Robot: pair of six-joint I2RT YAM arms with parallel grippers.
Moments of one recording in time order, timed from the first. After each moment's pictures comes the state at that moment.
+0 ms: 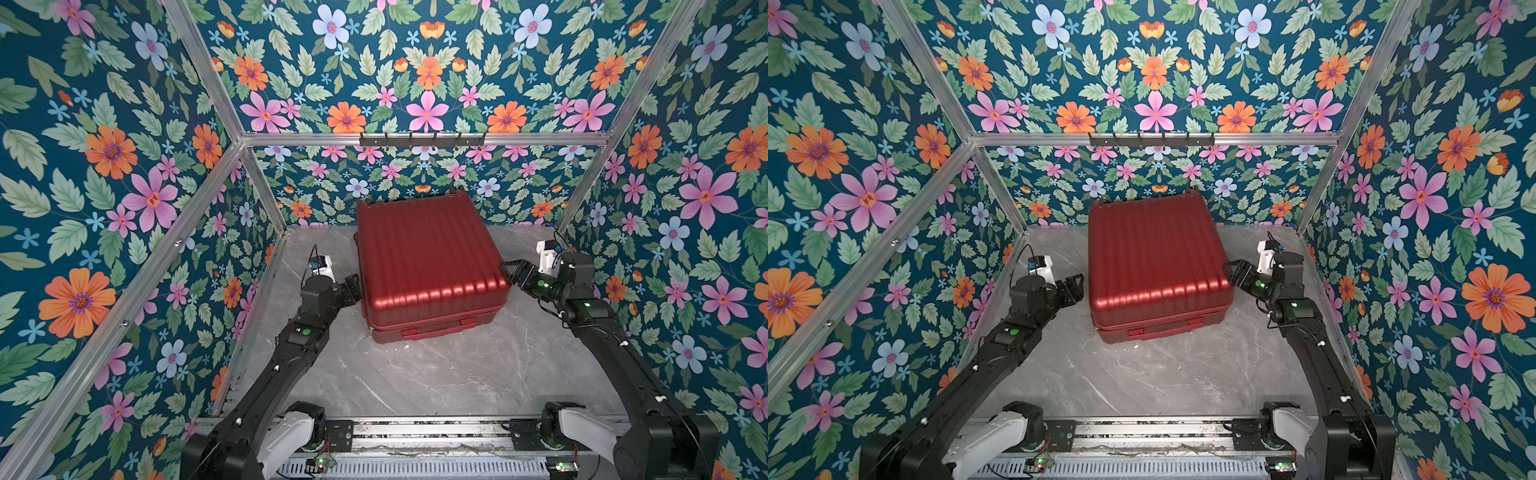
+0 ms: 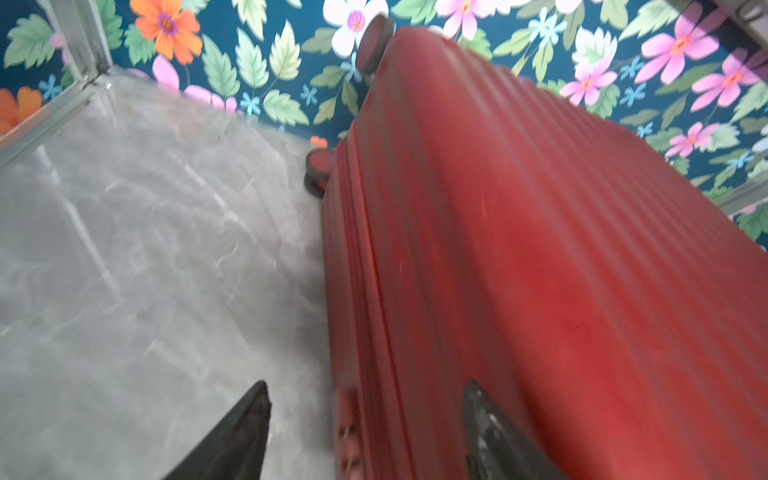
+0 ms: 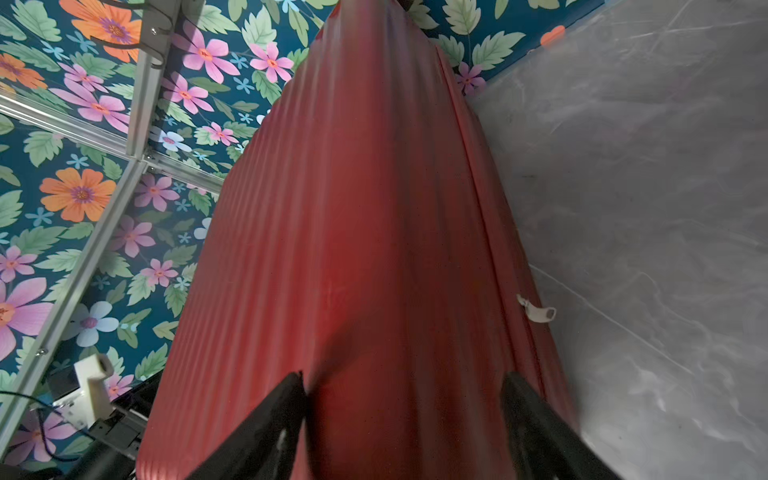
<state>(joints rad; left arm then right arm) -0.32 0.92 0.64 -0.13 -0.05 -0.47 0.01 1.09 0.88 -0.29 -0.49 0.59</state>
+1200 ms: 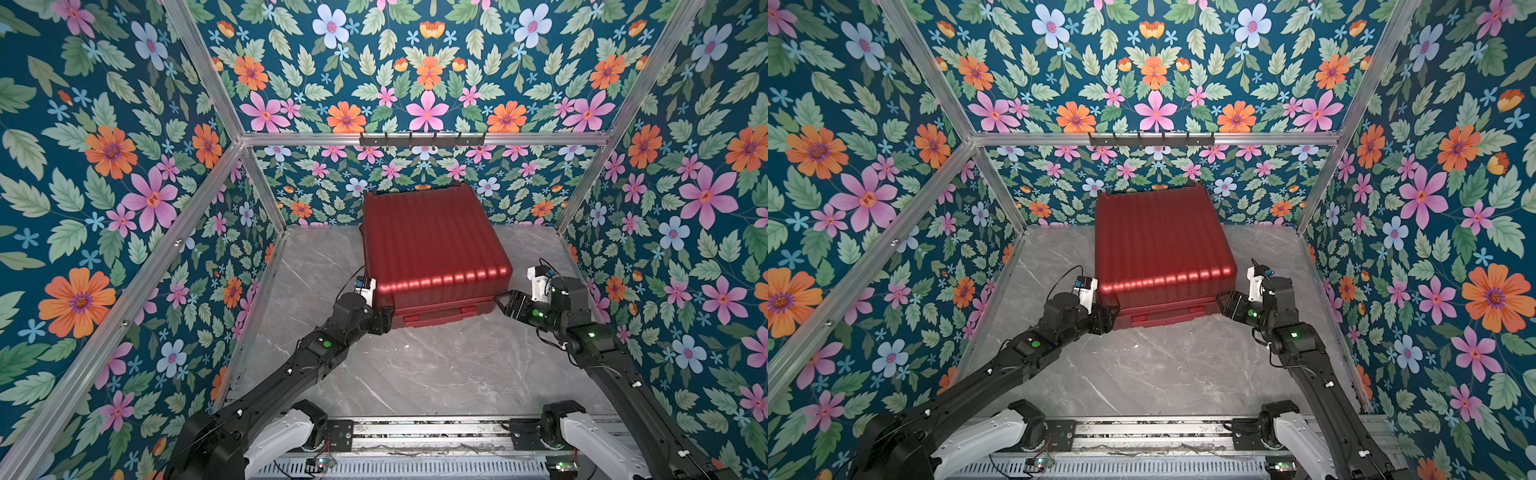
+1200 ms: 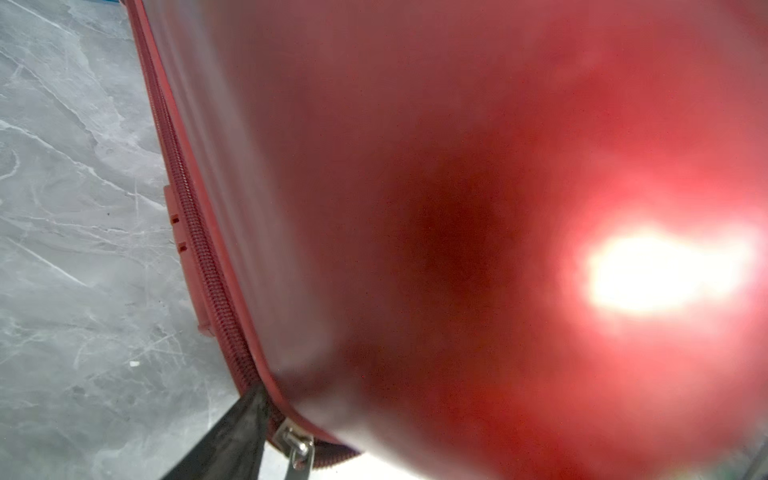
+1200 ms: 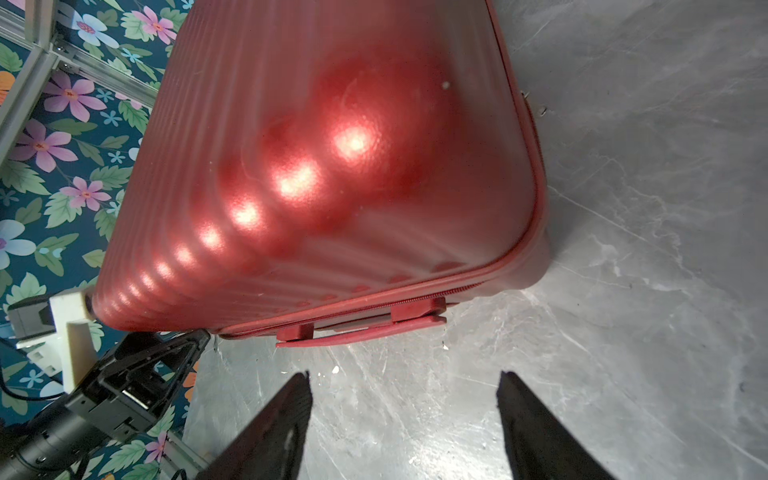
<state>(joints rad) -0.60 1.03 0.60 -0.11 -0.01 -0.39 0.16 0.88 0.77 -0.50 -0.36 0.55</state>
